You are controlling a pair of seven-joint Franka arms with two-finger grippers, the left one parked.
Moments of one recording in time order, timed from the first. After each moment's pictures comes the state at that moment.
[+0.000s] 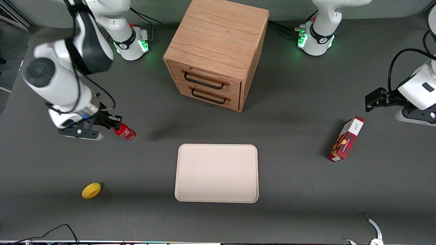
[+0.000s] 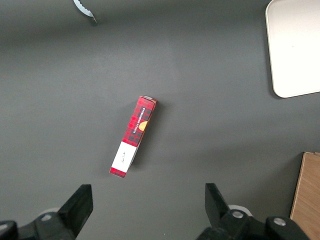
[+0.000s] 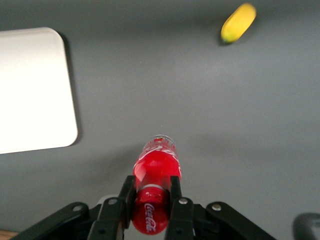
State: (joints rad) arm 0.01 0.10 0.22 -1.77 -0.08 1.88 0.41
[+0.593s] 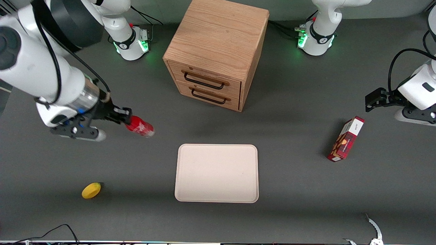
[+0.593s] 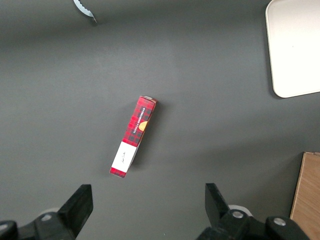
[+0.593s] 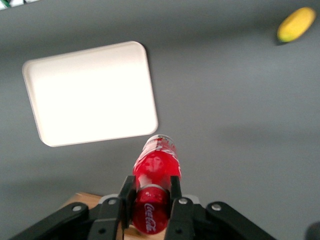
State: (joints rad) arm 0.07 0.48 0.41 -1.07 -0.07 1.55 0.65
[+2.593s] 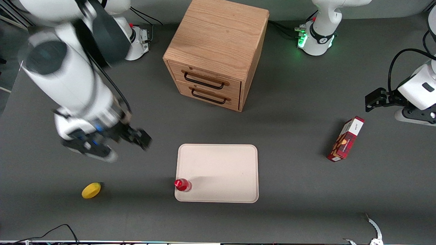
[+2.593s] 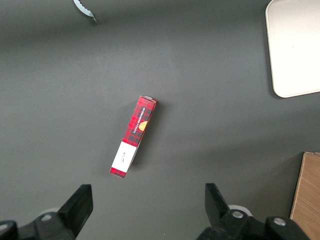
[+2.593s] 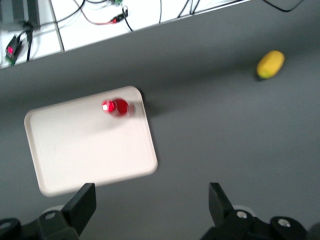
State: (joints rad) arm 0.03 0.45 0.54 -1.03 -0.29 1.53 0.74
